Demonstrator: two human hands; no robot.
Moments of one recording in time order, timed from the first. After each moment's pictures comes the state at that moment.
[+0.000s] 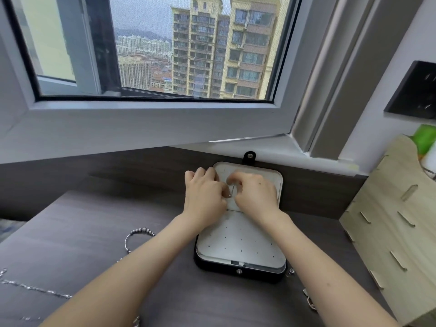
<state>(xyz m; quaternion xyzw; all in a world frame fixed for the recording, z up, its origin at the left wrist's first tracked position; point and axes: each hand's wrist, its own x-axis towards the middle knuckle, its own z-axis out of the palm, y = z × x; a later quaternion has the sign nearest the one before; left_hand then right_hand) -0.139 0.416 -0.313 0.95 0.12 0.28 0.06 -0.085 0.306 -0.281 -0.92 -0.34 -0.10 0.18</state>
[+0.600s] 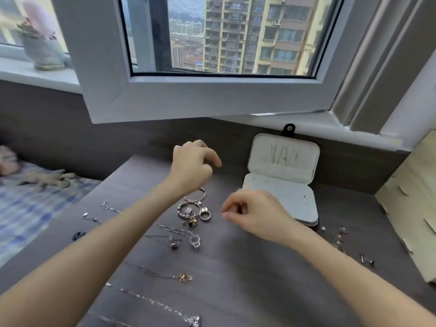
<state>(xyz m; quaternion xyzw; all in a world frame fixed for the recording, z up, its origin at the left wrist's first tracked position) -0.262 0.462 -0.284 0.93 0.18 0.27 0.19 -0.213 0.289 -0.295 -0.82 -0.52 0.08 0.24</state>
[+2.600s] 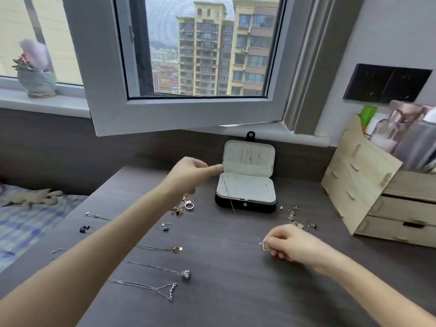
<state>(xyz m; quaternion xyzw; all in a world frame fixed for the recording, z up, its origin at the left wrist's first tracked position) -0.331 0.382 -0.242 0.80 0.18 0.16 0.55 -0.254 0.148 -0.308 -0.87 -0.28 0.27 0.31</state>
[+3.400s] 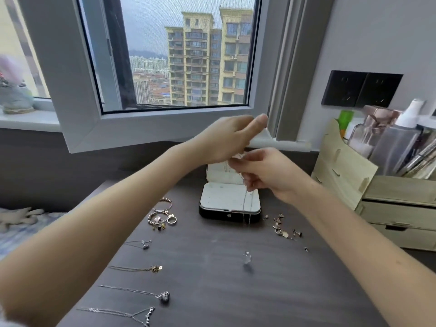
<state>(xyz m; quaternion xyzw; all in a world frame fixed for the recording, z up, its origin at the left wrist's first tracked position) -0.282 0.315 -0.145 0.94 -0.08 0.21 0.28 -0.234 0.195 -0.186 -0.74 -0.33 0.18 0.56</state>
